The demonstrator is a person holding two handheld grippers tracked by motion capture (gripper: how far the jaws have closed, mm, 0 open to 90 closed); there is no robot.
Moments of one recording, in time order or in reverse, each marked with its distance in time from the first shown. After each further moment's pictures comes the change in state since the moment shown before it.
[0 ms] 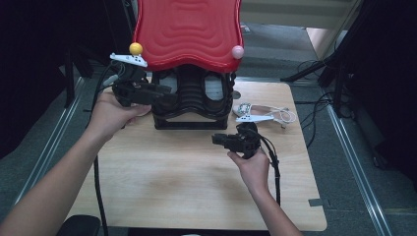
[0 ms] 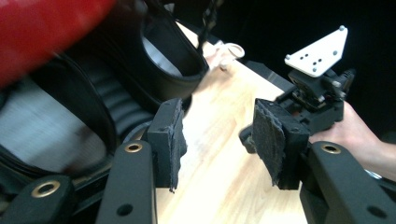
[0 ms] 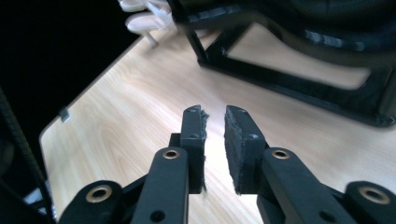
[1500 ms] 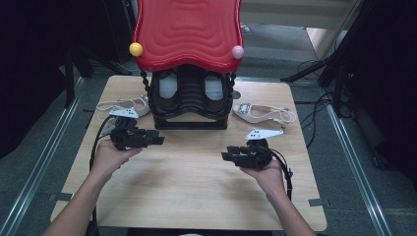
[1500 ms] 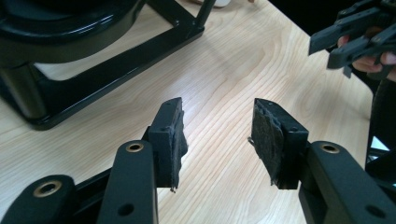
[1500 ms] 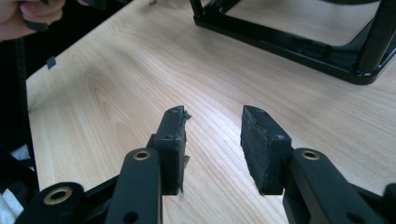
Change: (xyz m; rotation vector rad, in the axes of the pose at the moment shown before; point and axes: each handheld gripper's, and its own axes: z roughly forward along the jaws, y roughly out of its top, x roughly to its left) left arm 0.046 -0.142 0.028 0.050 -0.002 -0.148; right arm -0.017 -0.040 -0.023 0.028 0.016 -0.109
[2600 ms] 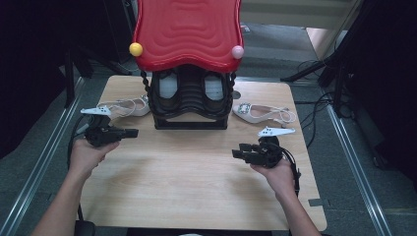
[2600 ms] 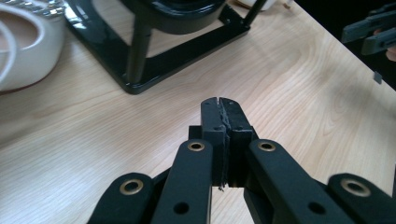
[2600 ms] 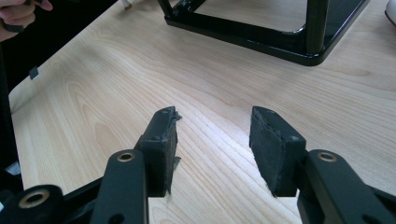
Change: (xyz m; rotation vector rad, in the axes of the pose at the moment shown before) left arm 0.049 -0.022 -0.047 -0.039 0.085 -0.063; right arm -0.027 -0.005 -0.015 0.005 -0.036 0.071
